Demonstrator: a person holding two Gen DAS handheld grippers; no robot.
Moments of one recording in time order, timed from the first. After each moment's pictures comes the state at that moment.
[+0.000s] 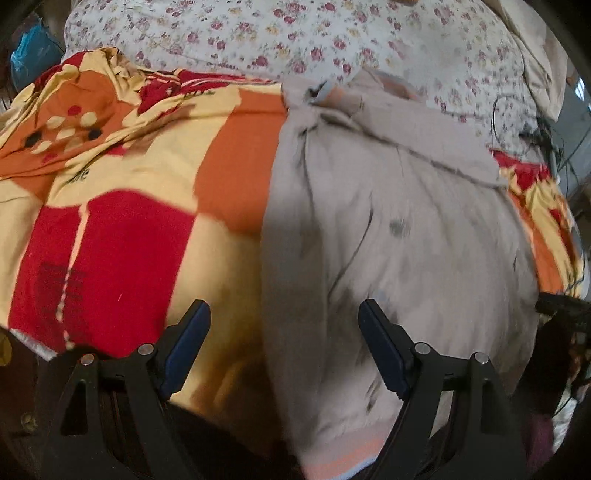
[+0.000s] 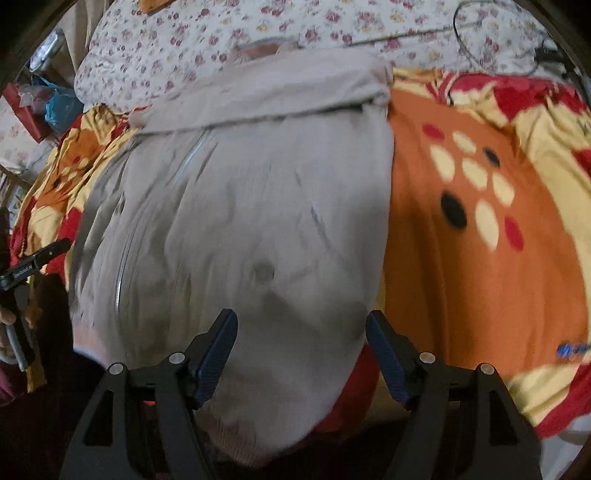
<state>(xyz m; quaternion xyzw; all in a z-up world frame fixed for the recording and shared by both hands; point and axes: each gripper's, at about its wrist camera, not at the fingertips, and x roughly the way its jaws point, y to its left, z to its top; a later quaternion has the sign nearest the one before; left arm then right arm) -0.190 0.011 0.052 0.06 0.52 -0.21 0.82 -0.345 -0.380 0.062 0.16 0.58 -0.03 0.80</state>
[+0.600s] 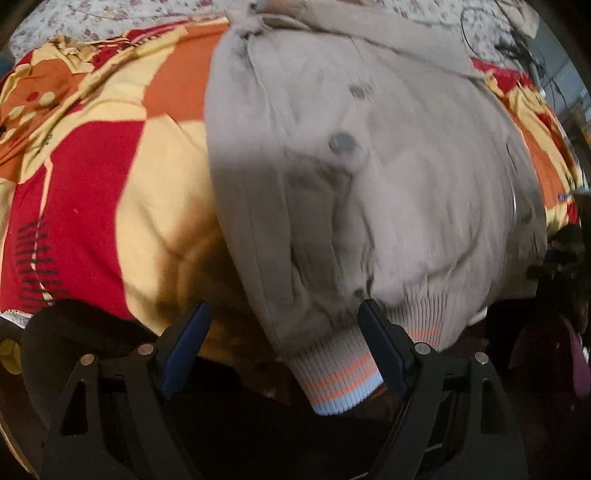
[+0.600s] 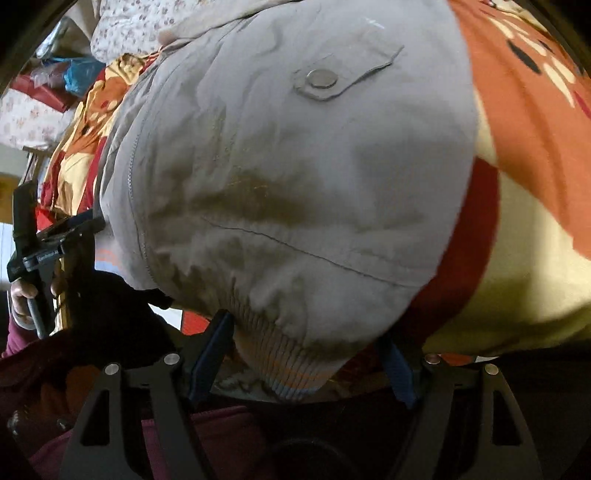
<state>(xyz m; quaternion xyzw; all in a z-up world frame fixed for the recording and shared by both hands) -0.238 0.002 0.015 0.15 0.60 -0.26 0.74 -0.379 -0.342 0.011 0.22 0.65 0.07 0.73</state>
